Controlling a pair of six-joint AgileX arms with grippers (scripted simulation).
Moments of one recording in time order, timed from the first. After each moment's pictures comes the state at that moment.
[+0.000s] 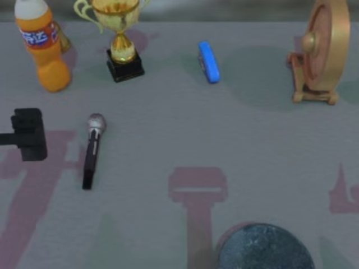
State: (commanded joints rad) left arm -0.16 0.86 0.66 -0.47 -0.02 -0.14; right arm 0.00 0.00 0.00 0.00 0.00 0.00
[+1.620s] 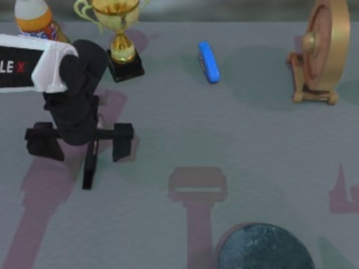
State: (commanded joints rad) left arm -0.32 2.03 1.27 -0.74 -0.04 -0.28; right arm 0.00 0.00 0.00 0.00 0.00 0.00
